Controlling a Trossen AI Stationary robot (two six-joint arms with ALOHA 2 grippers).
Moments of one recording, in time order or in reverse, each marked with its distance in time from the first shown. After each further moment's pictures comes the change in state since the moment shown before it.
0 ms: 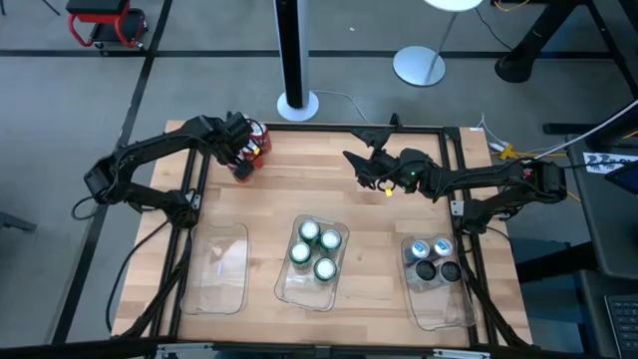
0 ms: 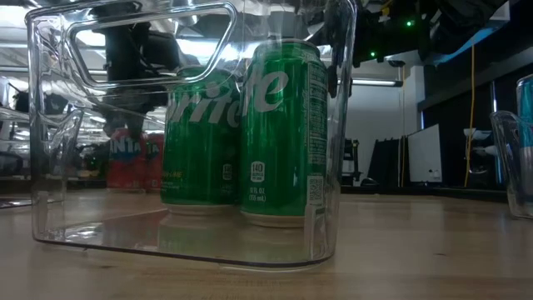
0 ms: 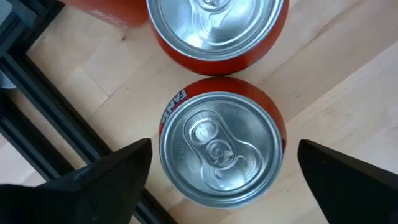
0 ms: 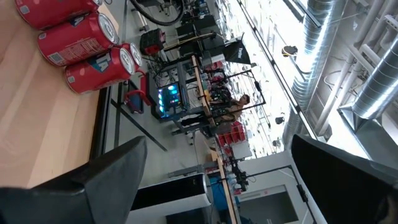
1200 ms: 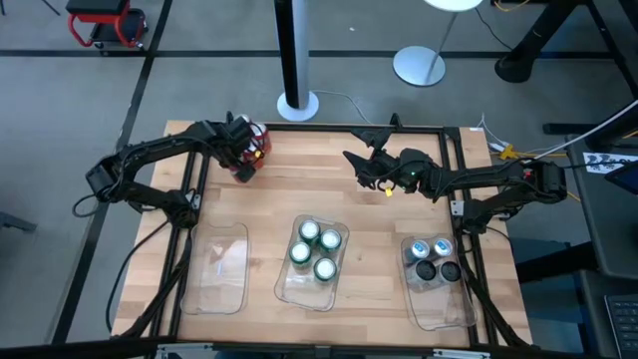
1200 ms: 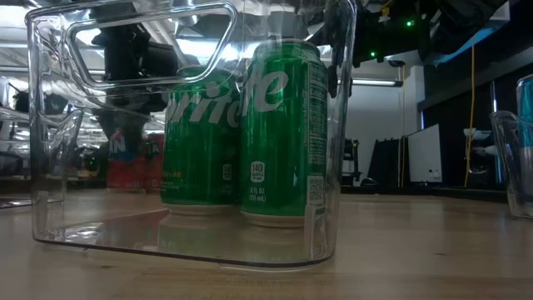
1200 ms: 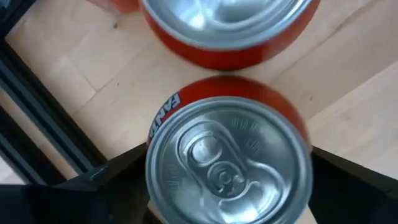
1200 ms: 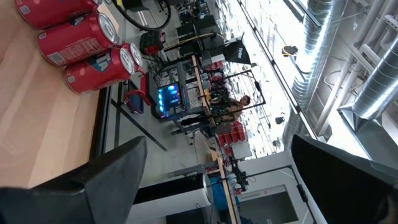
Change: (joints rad) left arm 0.000 0.022 -0.075 0.083 -0.002 -0.032; right arm 0.000 0.000 0.000 0.000 0.000 0.000
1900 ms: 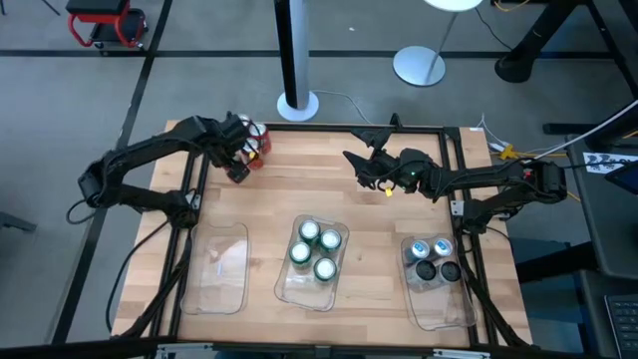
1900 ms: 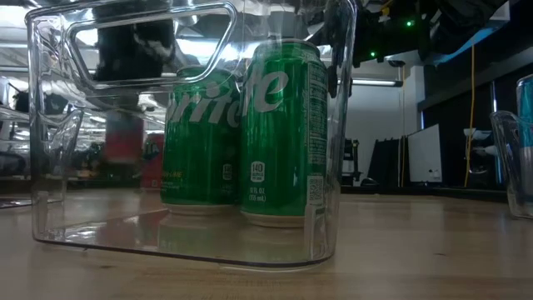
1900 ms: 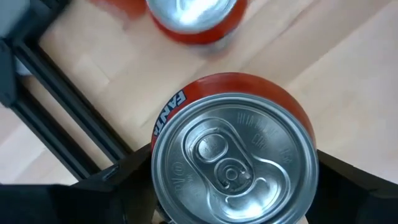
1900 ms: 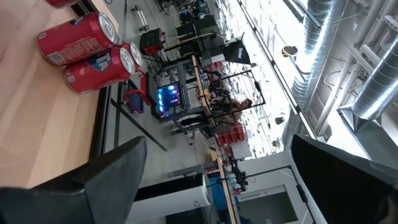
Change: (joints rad) left arm -0.081 -0.098 0.146 -0.231 -0.007 -0.037; right arm 0.000 0.000 0.000 0.000 0.000 -0.003
